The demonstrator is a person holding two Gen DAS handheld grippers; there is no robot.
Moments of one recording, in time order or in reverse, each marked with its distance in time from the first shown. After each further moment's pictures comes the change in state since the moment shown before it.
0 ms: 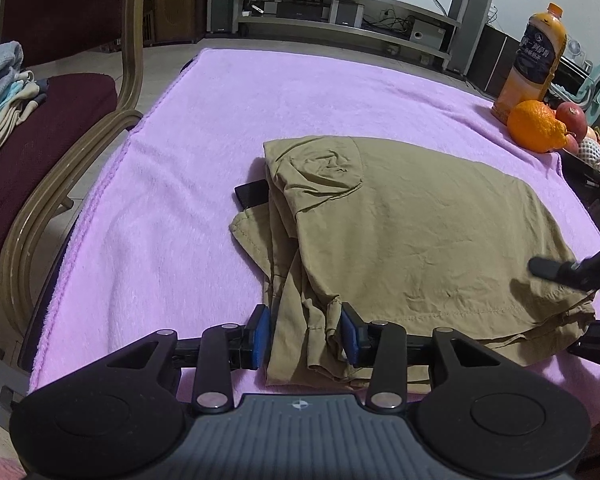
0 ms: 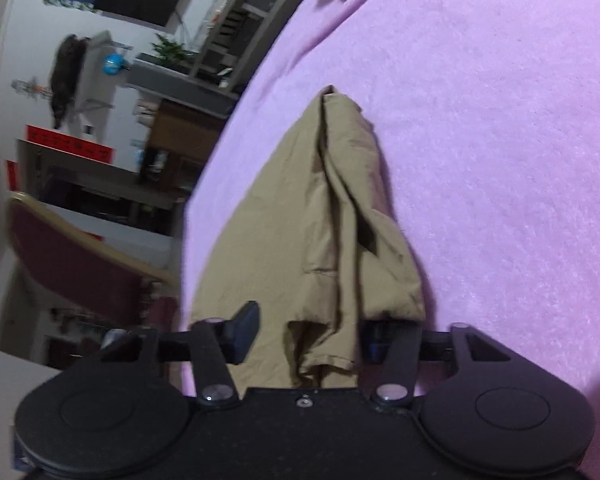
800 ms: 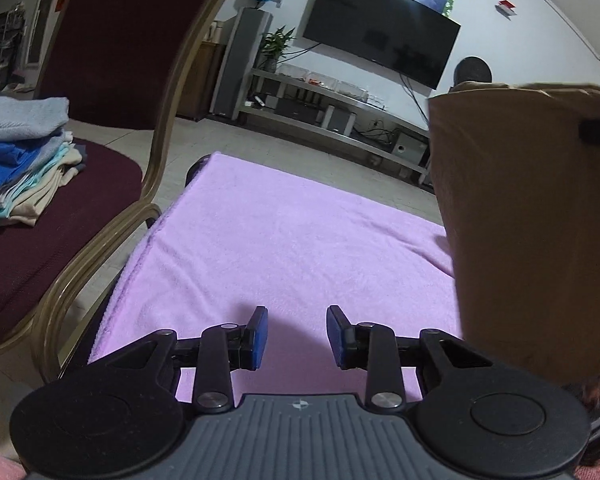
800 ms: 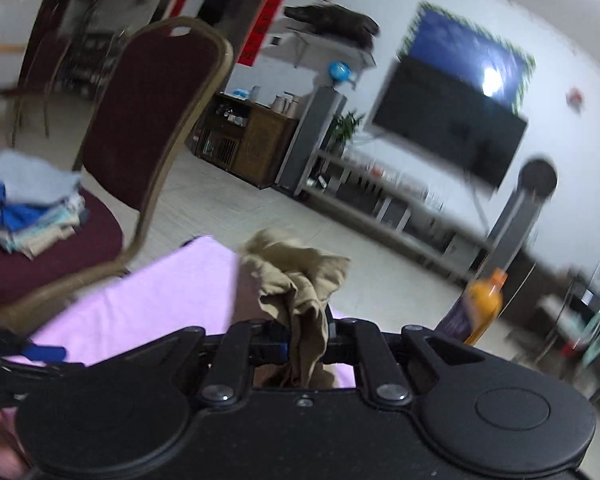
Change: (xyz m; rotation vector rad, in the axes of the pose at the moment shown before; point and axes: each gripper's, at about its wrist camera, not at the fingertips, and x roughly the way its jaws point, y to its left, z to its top) left arm -0.092 0.024 0.012 -0.139 -0.316 -0.116; right arm -0.099 0.303 -0.047 -1.454 -0.372 -0.392
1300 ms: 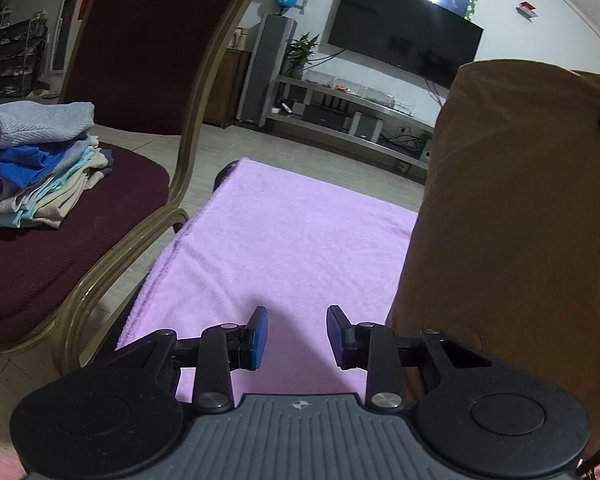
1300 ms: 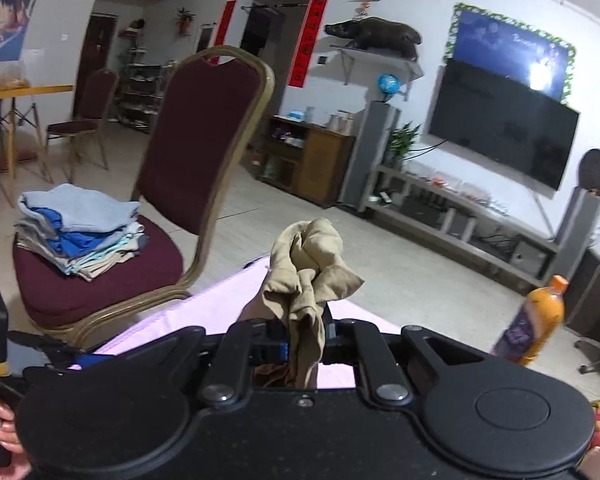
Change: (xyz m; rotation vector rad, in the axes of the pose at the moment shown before) left arm 0.007 0.006 -0.002 -0.021 -0.012 0.099; right arm 0.003 -0.024 -0.007 0.087 -0.054 0.266
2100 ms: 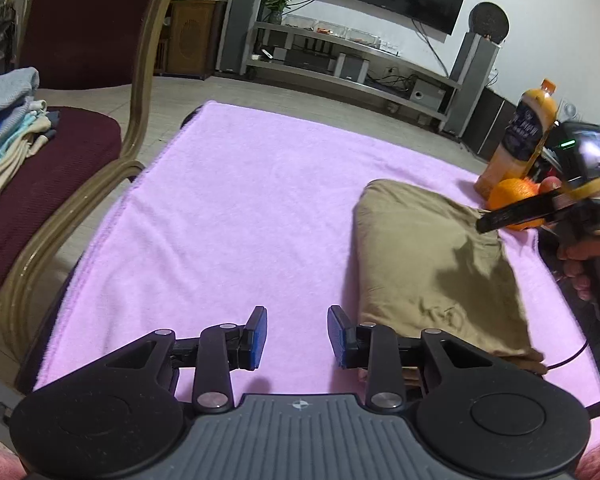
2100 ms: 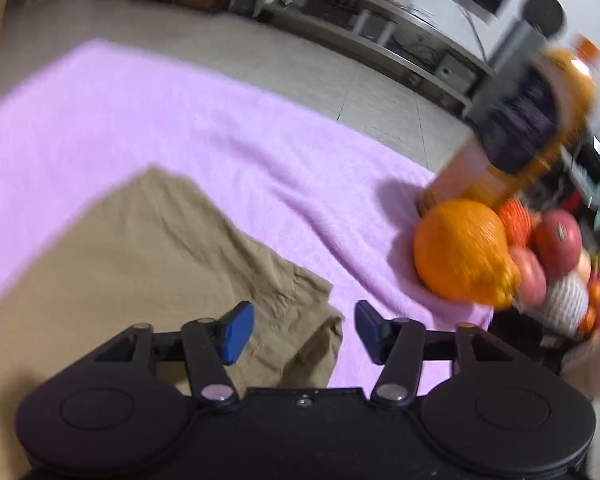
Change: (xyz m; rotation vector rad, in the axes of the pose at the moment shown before) left arm 0.047 -0.036 -0.009 0.057 0.170 -0.034; right arm 0.226 -0.100 -0.120 0.211 0.549 -0.317
